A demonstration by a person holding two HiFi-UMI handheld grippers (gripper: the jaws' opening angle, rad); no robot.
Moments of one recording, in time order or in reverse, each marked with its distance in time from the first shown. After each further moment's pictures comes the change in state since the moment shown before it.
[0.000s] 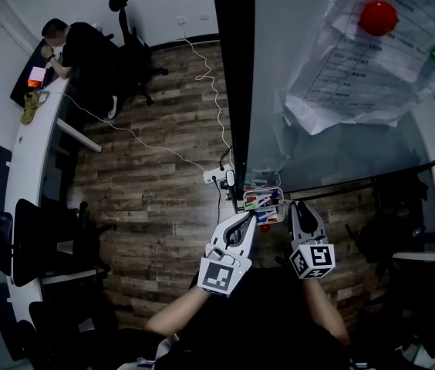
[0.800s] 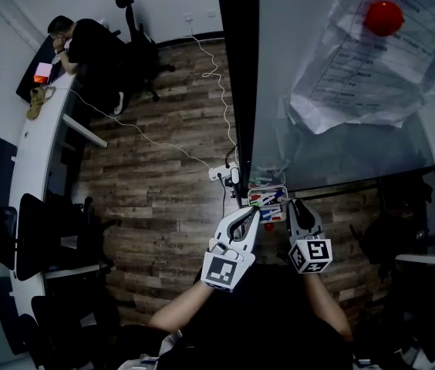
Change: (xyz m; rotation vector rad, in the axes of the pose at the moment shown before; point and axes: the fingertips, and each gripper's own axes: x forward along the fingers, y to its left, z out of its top) left arm 0.005 0.005 0.000 0.012 0.002 0.013; right arm 0.015 0.004 -0.027 -0.014 0.066 0.032
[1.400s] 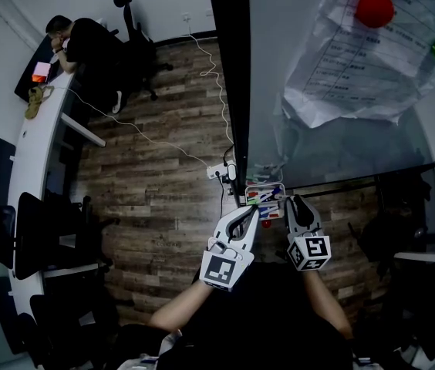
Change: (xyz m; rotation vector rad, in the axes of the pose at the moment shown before) left arm -0.002 -0.008 -0.003 -0.009 0.006 -0.012; right arm -0.001 0.000 0.001 -0.020 -0.002 0.015
